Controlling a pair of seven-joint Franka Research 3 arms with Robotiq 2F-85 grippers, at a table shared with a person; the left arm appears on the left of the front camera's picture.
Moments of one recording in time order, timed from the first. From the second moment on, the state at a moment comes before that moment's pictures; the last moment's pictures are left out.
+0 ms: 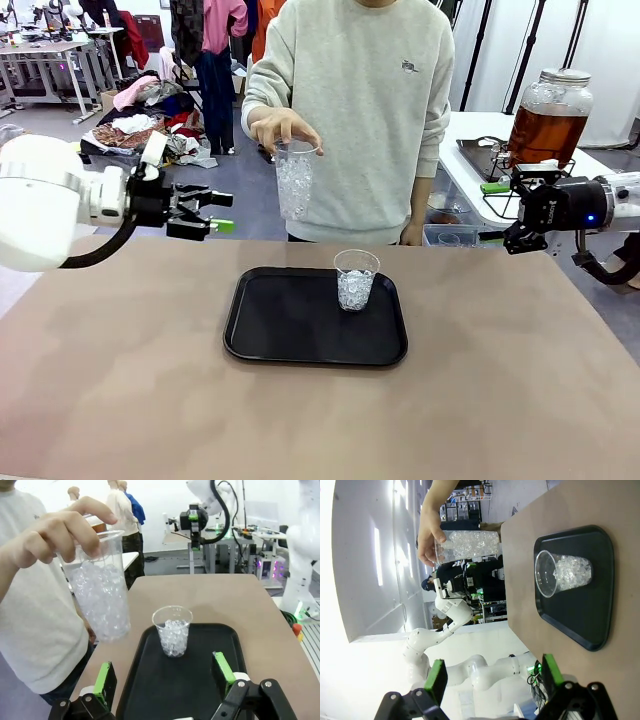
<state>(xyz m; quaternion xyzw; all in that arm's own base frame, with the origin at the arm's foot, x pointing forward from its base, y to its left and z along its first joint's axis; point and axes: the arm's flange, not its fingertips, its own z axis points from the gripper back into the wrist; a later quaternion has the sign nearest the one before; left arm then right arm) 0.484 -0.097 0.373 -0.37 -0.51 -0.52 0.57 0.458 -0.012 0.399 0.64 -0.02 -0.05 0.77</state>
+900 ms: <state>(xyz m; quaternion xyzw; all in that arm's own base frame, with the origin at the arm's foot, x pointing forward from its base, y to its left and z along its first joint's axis) 0.462 -0.057 0.353 -0.39 -0.52 -0.54 0.53 0.458 -0.012 0.399 0.64 -0.02 -0.05 0.77</state>
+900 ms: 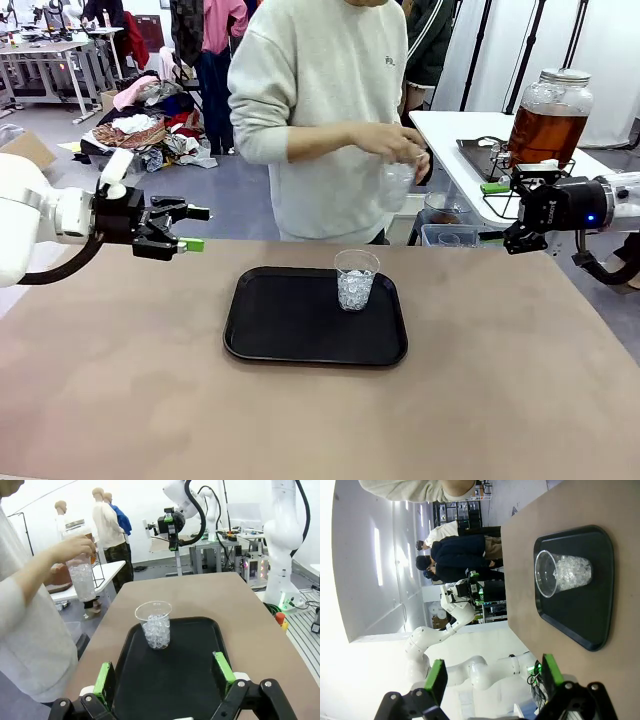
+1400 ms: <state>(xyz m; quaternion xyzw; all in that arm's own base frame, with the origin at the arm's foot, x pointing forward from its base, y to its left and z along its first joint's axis) 0.462 -0.057 0.353 -0.40 -0.52 -0.54 0.53 0.458 -0.012 0.399 0.64 -0.02 -0.05 0.77</state>
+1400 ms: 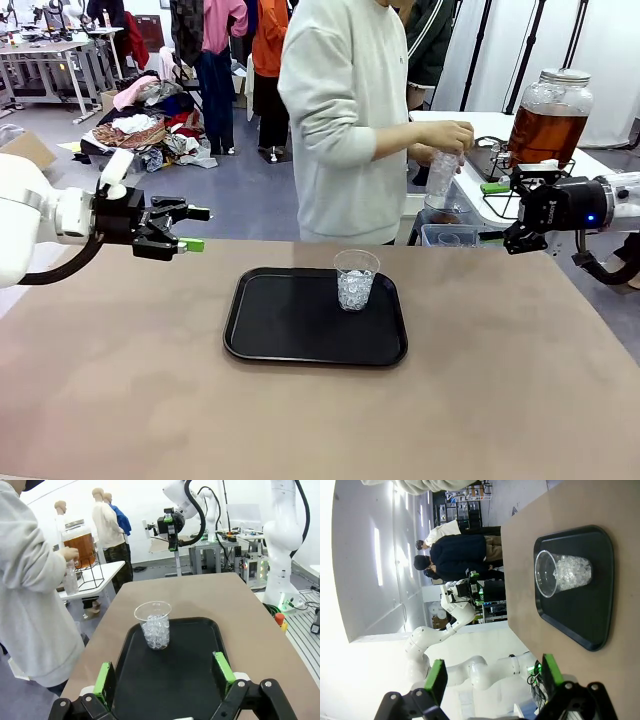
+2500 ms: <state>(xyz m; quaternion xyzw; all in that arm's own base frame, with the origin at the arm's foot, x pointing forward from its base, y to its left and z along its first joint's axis) 0.462 -0.057 0.353 -0.40 -0.52 -0.54 0.53 0.458 -0.012 0.399 0.64 -0.02 -0.05 0.77</state>
